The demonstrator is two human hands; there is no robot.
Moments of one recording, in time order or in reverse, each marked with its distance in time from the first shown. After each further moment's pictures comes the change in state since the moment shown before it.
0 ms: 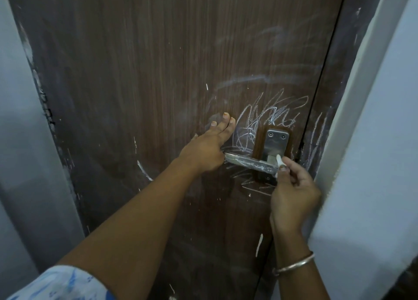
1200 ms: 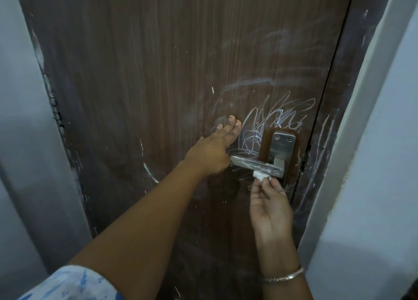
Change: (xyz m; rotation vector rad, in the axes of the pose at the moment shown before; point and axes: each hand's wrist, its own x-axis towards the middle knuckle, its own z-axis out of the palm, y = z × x) left_hand 0.002 -0.003 0.002 -0.016 0.010 0.005; right_hand -0.019 0.008 0.021 0.884 -0.013 0.848
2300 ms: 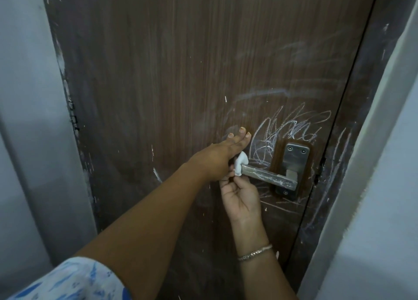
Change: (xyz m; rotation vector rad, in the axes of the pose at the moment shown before) left_hand 0.003 -0.021 -0.006 0.040 -0.049 0.101; right_hand 0.010 0.053 0.039 0.222 -0.293 0.370
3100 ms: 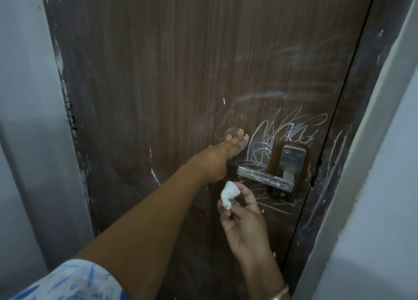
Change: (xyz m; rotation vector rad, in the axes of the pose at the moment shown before) left_hand 0.001 0.001 0.001 -0.011 0.002 -0.036; right_hand -0.047 -0.008 -0.024 -0.550 0.127 -0.009
